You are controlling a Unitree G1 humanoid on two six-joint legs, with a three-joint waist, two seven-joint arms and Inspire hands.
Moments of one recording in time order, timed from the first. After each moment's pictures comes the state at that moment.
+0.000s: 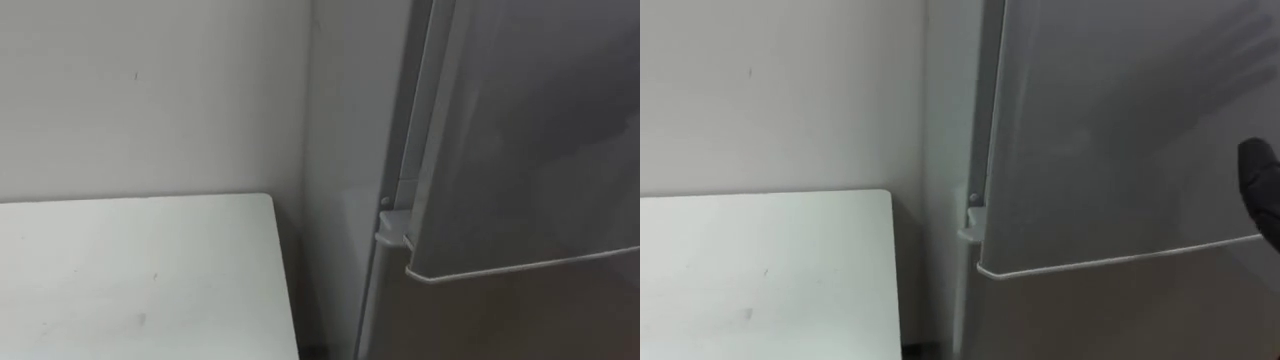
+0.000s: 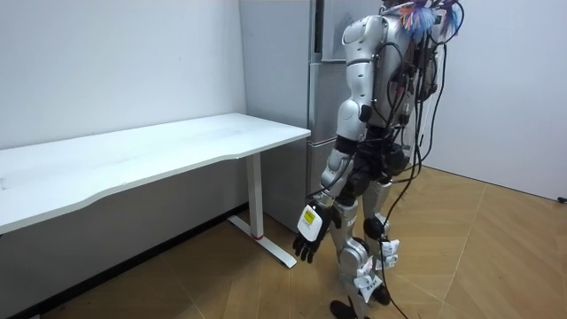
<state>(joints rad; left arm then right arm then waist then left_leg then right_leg) 0.28 0.26 0.07 1.20 0.14 -0.04 0.10 0.08 -0.42 -0.22 -0.49 0.14 -0.27 -0.74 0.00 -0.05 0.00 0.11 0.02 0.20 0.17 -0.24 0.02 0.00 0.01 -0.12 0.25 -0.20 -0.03</state>
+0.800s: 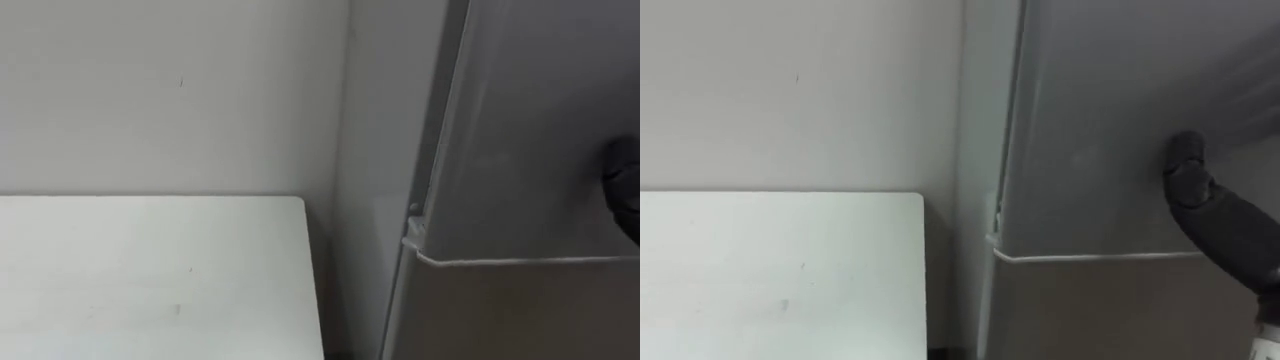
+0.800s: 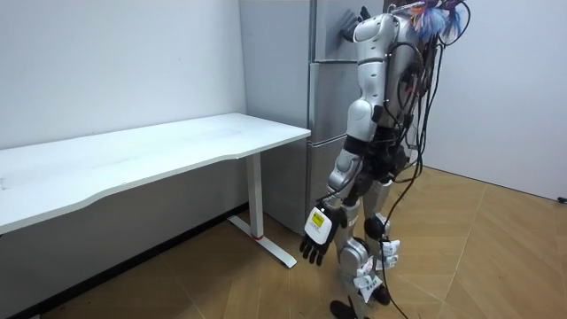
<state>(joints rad) 0.26 0.26 0.05 1.20 0.15 -0.03 0.05 0.02 -0.42 -0.09 -0.47 0.06 -0.22 -0.64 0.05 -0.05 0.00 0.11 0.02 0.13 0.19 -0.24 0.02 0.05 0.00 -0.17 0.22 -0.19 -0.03</state>
